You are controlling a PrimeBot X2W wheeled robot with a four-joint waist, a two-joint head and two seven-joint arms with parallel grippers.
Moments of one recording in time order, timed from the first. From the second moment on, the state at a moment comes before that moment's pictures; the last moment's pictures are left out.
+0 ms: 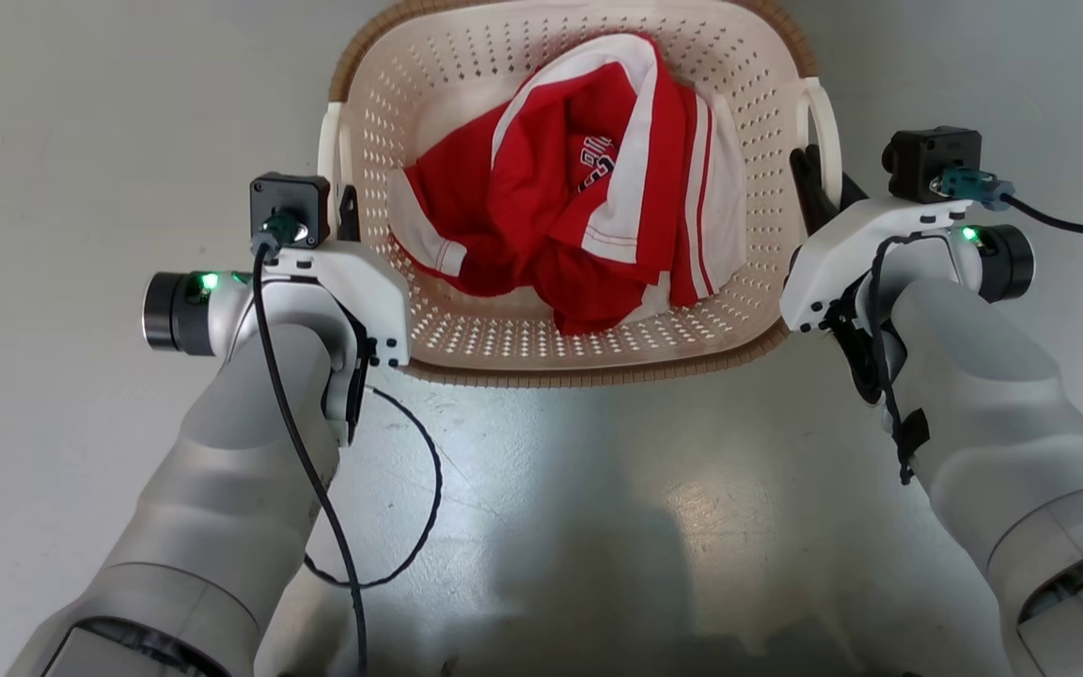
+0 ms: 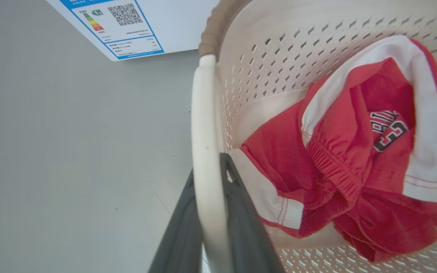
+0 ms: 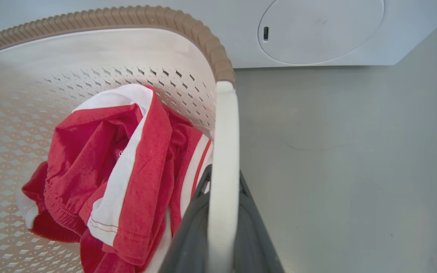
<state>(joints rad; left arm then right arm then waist) -0.96 0.07 -0.59 1.12 -0.55 0.16 -0.26 -1.07 -0.07 0.50 1.30 0.57 0.12 -0.24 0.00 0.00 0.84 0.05</state>
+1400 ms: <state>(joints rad) -0.99 0.06 -0.47 1.12 -0.44 0.16 -0.26 -1.09 -0.07 0.44 1.27 0.50 0.12 -0.25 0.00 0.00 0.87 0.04</state>
